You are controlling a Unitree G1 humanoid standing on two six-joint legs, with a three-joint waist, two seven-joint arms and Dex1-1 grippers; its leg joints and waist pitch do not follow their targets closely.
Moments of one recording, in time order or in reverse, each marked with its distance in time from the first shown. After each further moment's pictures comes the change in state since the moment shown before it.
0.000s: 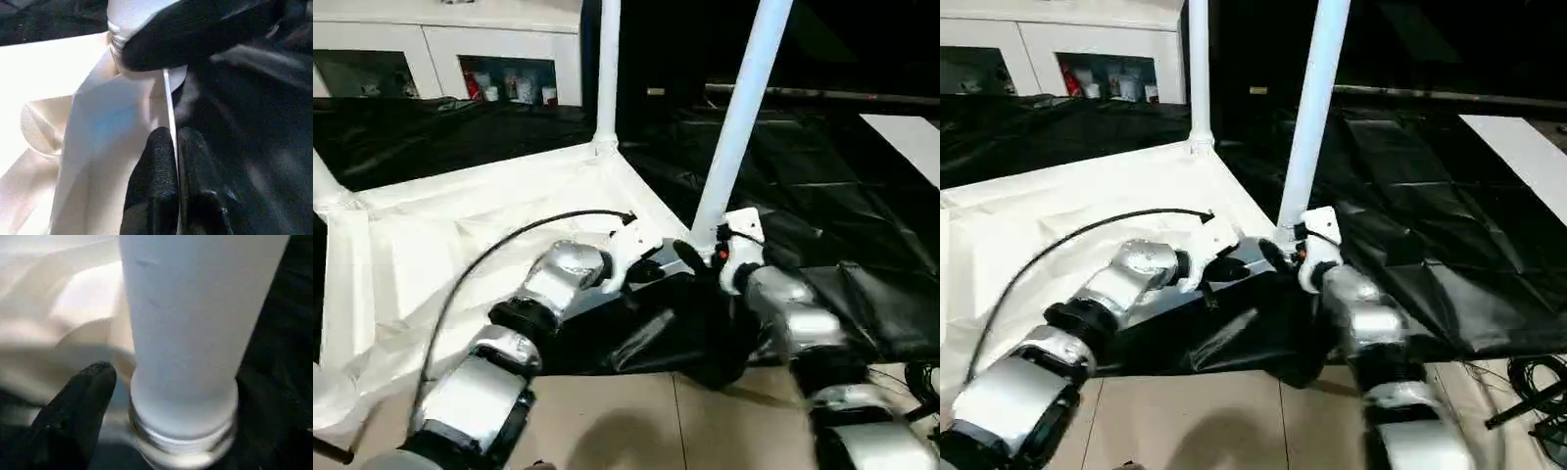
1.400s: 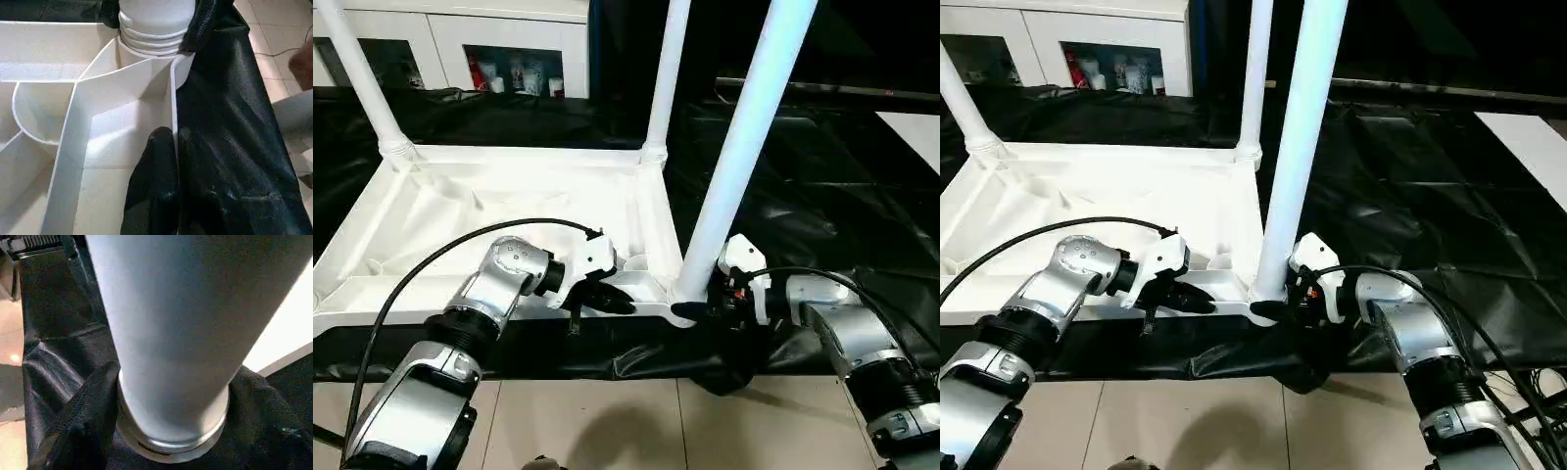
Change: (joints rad) left arm 0.094 0.161 -0.011 -0.180 -0.074 -0.008 -0.392; right arm 0.082 -0.150 0.159 -0.180 0.007 0.022 0.435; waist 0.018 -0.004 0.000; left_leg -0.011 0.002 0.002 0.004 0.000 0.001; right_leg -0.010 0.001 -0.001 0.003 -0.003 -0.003
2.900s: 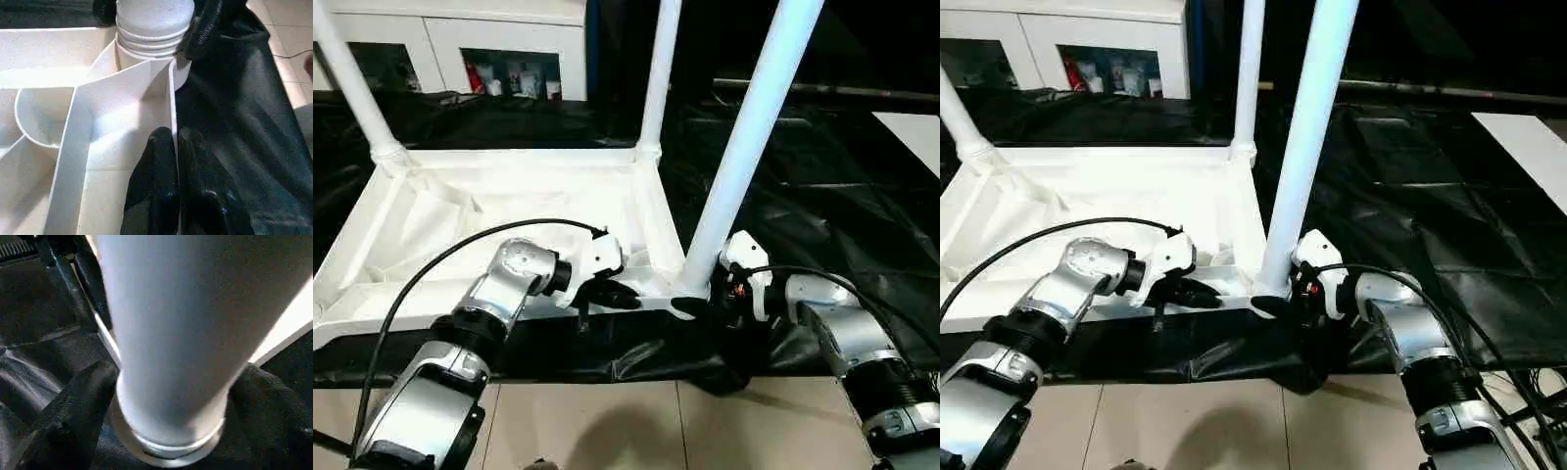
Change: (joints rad) left arm -0.003 -0.025 0.004 0.018 0.013 -0.028 0.032; right arm -0.006 -0.002 -0.016 0.020 -0.017 -0.034 -0.013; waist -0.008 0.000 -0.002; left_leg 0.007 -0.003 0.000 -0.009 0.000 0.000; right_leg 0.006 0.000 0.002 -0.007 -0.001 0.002
